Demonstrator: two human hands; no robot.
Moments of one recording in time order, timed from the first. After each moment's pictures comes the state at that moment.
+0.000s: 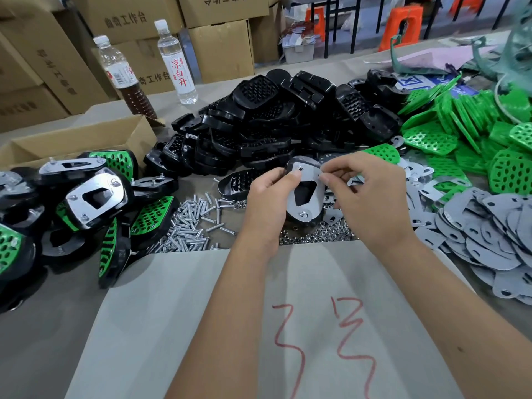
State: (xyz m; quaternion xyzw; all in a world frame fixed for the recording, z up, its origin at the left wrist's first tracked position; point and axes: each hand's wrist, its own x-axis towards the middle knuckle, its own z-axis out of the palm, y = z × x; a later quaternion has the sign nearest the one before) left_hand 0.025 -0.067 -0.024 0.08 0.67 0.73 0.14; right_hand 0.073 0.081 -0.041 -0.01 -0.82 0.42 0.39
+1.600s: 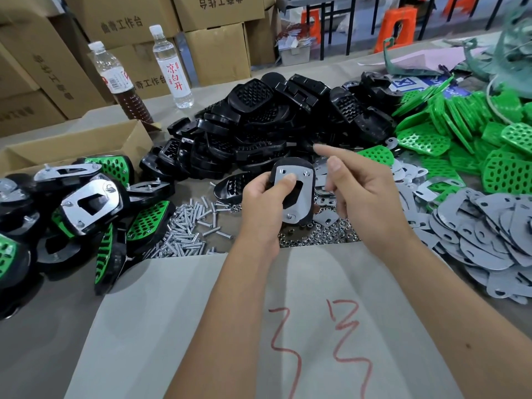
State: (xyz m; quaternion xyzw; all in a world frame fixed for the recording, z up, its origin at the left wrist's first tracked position) left_hand 0.024 -0.061 -0.029 0.04 0.63 0.76 0.12; right_hand 0.081 0.079 -0.034 0.00 -0.74 0.60 0.30
